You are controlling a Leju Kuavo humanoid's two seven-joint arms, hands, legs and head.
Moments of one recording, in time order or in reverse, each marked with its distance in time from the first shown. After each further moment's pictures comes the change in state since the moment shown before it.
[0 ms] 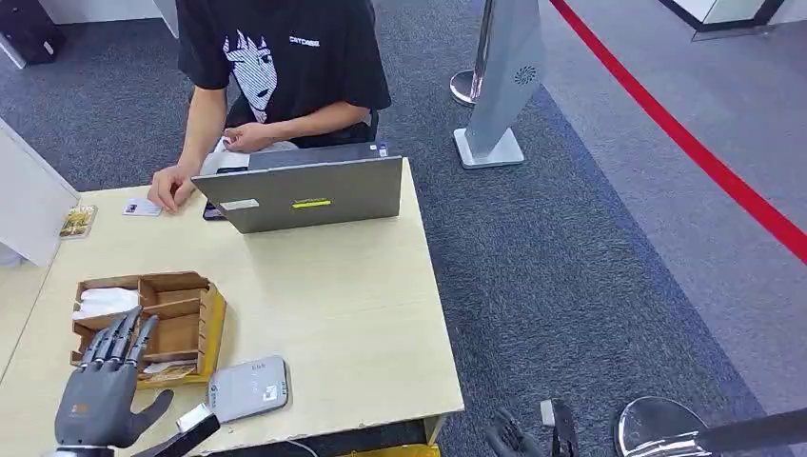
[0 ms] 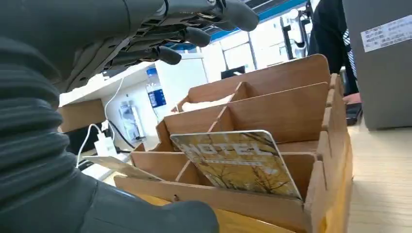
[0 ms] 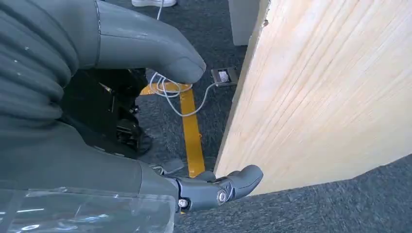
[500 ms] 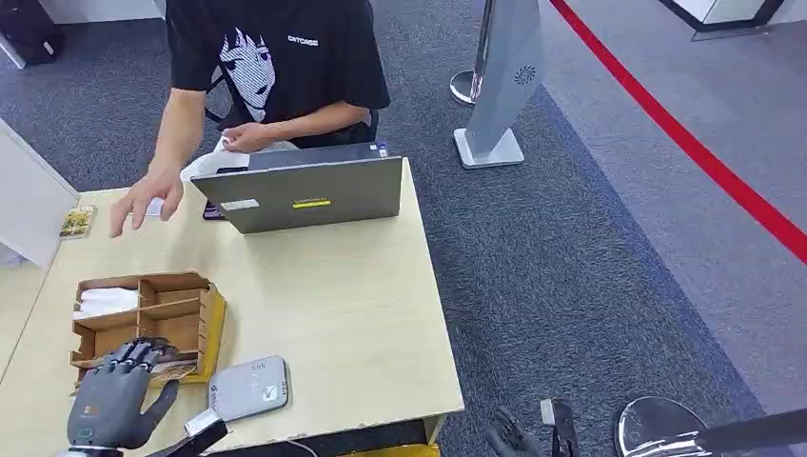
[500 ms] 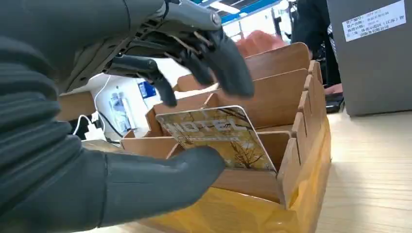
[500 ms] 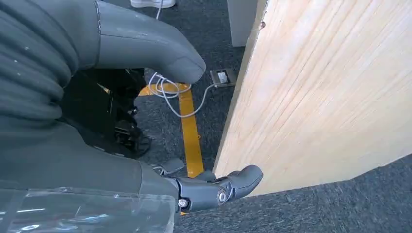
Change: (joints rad) left arm -0.002 0.002 -0.028 0.016 0.021 -0.014 -0.007; right arm -0.002 0.000 0.001 0.000 -0.002 0.000 -0.001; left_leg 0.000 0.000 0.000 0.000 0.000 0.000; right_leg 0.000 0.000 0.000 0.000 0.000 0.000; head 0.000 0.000
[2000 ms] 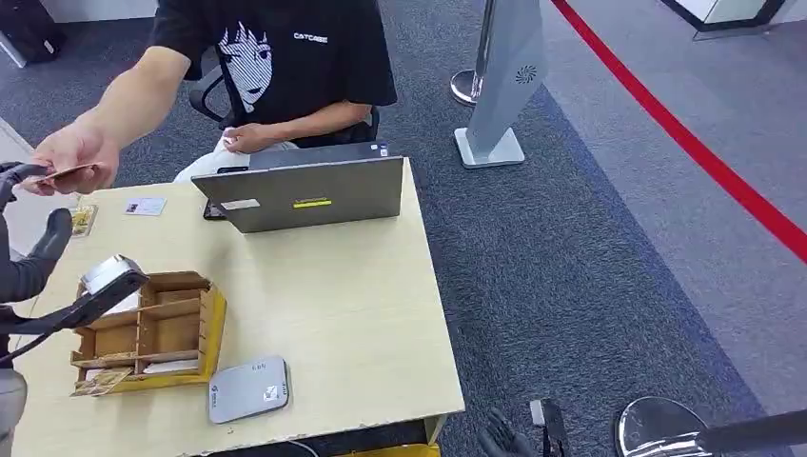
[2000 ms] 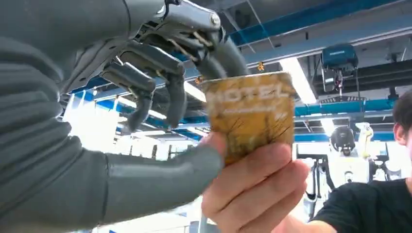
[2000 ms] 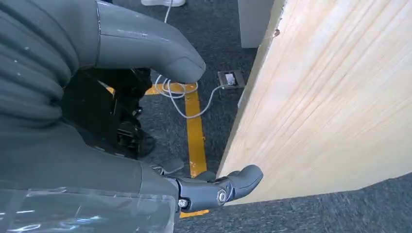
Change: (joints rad) left arm -0.444 0.045 0.110 -0.227 0.044 -0.105 0.041; right arm -0.019 0.002 0.018 0.048 0.039 0.008 -0.026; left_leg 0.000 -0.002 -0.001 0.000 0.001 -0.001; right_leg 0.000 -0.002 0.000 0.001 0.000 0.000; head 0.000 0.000
